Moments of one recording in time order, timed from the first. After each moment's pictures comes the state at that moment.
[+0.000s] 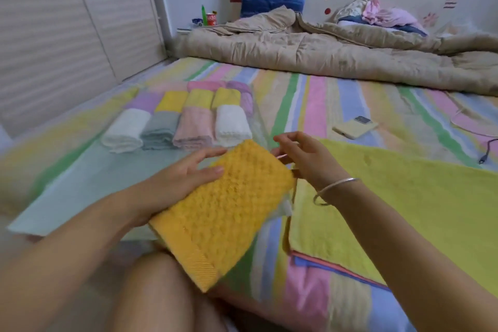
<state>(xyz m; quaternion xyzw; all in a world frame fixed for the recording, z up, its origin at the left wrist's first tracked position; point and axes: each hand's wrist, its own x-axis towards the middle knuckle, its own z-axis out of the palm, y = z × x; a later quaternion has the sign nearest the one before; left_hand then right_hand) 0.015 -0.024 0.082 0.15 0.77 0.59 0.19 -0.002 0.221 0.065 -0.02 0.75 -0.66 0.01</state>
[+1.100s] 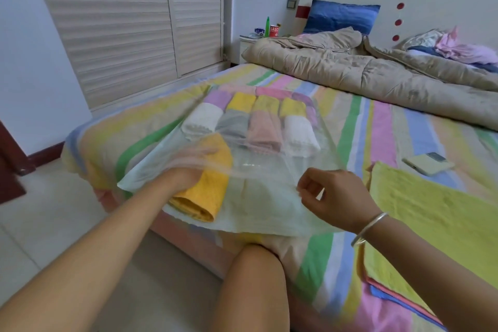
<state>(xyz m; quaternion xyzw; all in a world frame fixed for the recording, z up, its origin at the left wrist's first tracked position) -0.031 -0.184 0.008 0.00 0.92 0.39 -0.01 0.001 0.132 0.045 -0.27 0.93 -0.17 -0.17</state>
